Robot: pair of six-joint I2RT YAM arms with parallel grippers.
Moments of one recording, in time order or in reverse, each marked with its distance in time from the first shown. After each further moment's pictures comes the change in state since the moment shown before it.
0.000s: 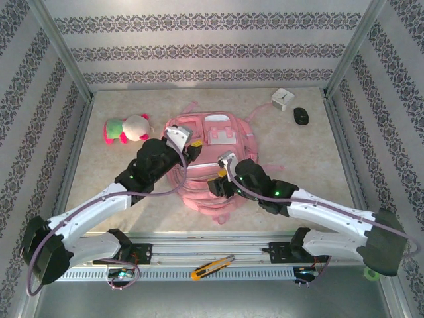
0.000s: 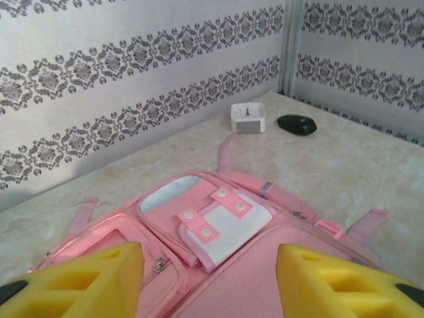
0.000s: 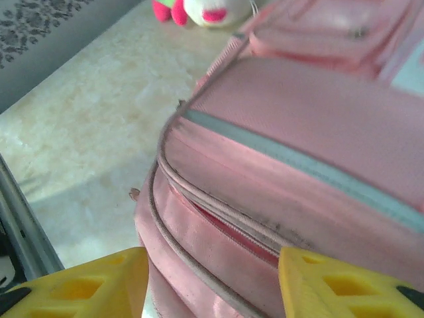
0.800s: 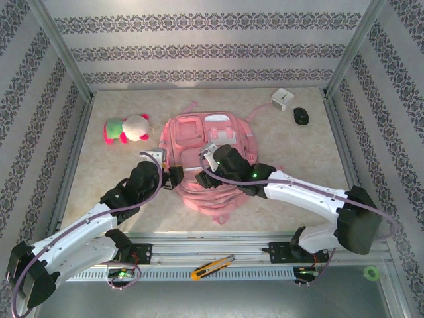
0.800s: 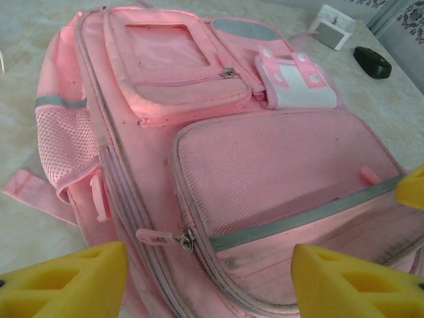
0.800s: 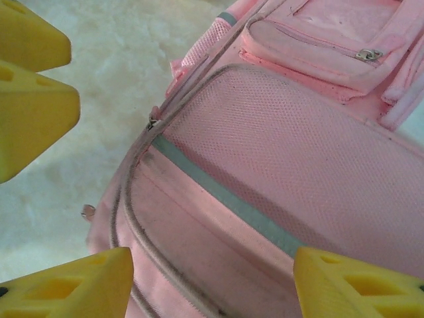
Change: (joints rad) left arm 0.000 -0.243 -0.212 -0.370 -0.128 -0.549; right arm -0.014 0.279 0.289 -0.170 0.045 -0.227
